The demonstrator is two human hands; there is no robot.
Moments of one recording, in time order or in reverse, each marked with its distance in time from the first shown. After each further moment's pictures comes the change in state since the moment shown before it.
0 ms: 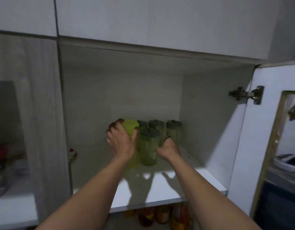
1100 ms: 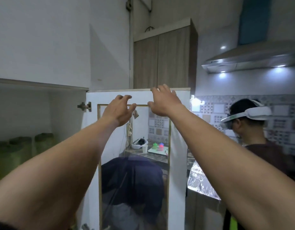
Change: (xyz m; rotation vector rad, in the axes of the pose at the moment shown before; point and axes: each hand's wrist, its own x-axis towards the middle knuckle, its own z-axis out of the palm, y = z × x) left_hand -0.258 0.376 -0.226 -0.425 -0.647 0.900; right_hand -0.453 0.041 -0.447 -0.950 0.689 0.069
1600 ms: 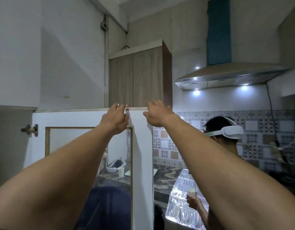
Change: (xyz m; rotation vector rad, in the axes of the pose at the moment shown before) left_hand 0.124 0.118 0.098 -0.028 -0.012 0.075; right_hand 0.059 0.170 0.001 -0.014 -0.082 0.087
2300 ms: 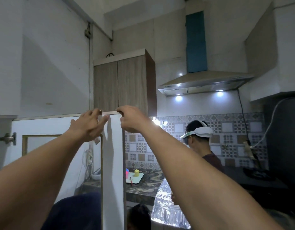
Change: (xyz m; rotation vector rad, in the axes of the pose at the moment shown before) left_hand -0.037 0.007 -0.040 0.079 -0.008 -0.053; right_hand -0.052 -0.024 -0.028 0.327 0.135 -0.155
